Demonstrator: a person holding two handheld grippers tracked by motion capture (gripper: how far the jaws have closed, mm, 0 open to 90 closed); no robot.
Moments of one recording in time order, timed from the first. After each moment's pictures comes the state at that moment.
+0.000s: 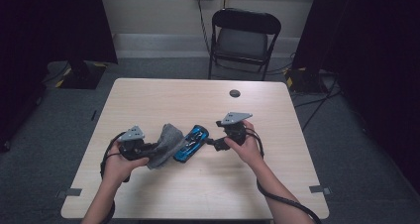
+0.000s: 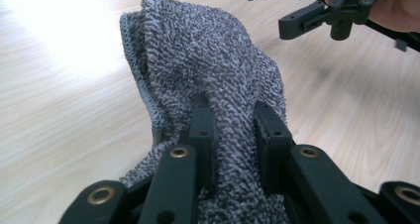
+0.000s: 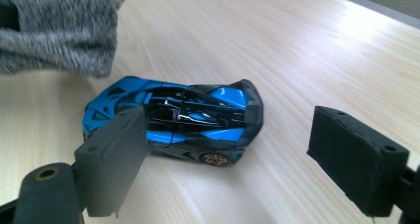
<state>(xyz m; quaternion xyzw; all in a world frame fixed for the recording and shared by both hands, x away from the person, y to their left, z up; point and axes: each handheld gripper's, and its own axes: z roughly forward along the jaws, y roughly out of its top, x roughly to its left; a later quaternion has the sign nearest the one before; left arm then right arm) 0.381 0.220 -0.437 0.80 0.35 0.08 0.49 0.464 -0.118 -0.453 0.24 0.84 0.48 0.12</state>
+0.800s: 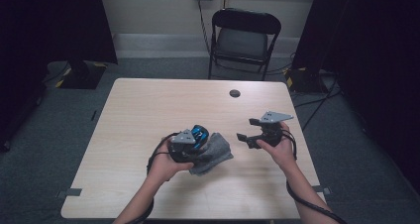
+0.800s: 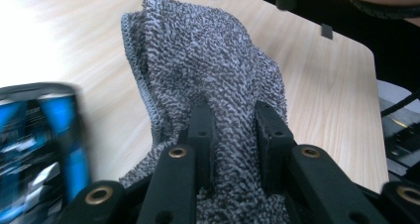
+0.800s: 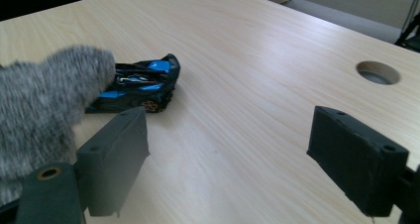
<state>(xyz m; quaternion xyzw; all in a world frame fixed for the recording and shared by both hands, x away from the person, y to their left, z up) 0.392 0.089 -0.446 0.84 0.24 0.01 0.48 0.453 -0.221 -0.438 0.30 0.80 0.49 0.16</state>
